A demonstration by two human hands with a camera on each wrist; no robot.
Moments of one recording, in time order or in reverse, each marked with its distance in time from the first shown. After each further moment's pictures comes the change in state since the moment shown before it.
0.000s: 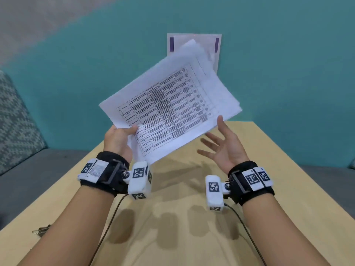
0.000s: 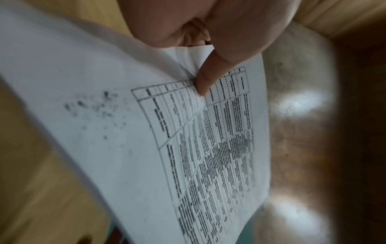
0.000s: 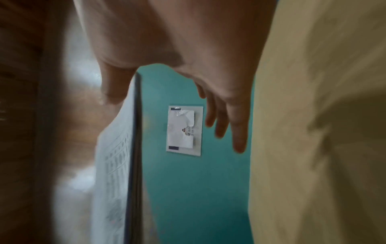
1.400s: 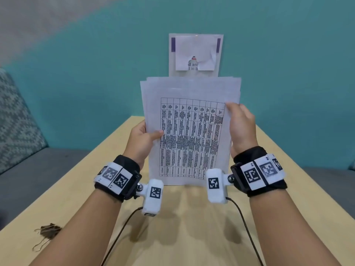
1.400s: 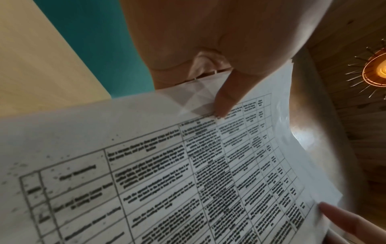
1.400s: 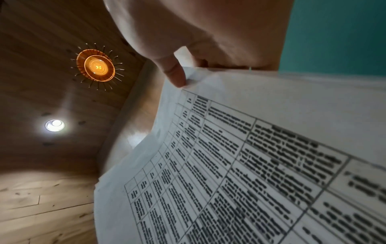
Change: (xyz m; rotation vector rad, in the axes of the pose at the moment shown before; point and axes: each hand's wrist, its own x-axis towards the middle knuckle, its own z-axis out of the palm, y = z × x) left_hand -0.038 -0.010 0.025 0.368 -0.345 0.153; right_hand -0.016 -0.045 0.039 -0.346 0.235 -0.479
